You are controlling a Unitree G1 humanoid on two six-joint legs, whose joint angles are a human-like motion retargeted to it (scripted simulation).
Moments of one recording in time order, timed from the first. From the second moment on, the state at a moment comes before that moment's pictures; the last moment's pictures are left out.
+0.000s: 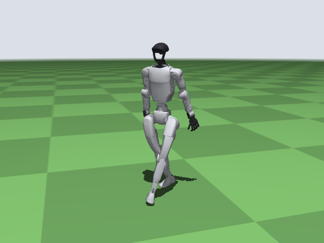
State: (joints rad) left arm 0.32 0.17 0.07 1.52 0.70 0.02 0.08; right arm 0.10 -0.10 -0.22 1.56 0.00 -0.04 0.21; waist -0.07 0.02 0.05; left_leg -0.42 0.00 0.51 0.14 -0.08 -0.09; right_leg 0.18 0.19 -0.21 0.07 -0.35 -0.18
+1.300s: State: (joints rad) left arm 0.19 0.27 0.19 1.62 0.84 0.12 -0.20; right arm 0.05 -0.10 -0.27 1.48 -0.26 -0.07 -0.11; waist -0.26 0.08 0.03; left_leg 0.02 0.08 0.16 0.07 -0.33 -0.02; right_leg -0.22 -0.14 -0.49 0.51 0.00 0.25
